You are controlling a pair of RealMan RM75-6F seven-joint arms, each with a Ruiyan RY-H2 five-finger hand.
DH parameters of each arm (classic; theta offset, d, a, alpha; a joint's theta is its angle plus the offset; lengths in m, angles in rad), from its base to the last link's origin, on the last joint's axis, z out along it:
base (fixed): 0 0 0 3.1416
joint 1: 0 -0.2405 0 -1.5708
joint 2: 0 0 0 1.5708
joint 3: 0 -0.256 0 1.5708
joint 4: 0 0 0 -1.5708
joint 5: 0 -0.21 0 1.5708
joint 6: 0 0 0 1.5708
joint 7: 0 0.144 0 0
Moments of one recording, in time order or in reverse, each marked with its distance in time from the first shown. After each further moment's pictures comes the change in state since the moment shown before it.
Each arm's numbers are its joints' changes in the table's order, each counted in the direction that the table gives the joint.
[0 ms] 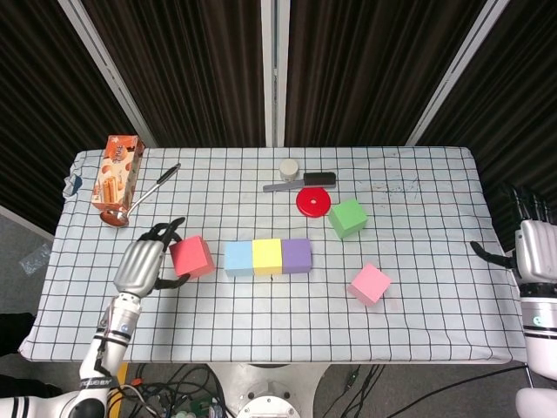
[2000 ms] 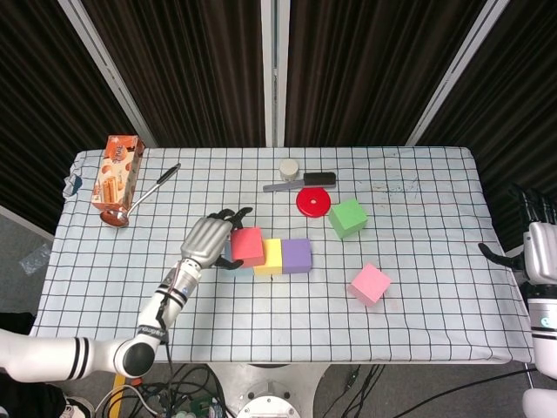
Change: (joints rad) left arm 0.384 0.125 0.078 0.236 0.281 -0.255 0.033; right arm 0.011 0.005 0.010 0.062 -0.004 -0.016 0.051
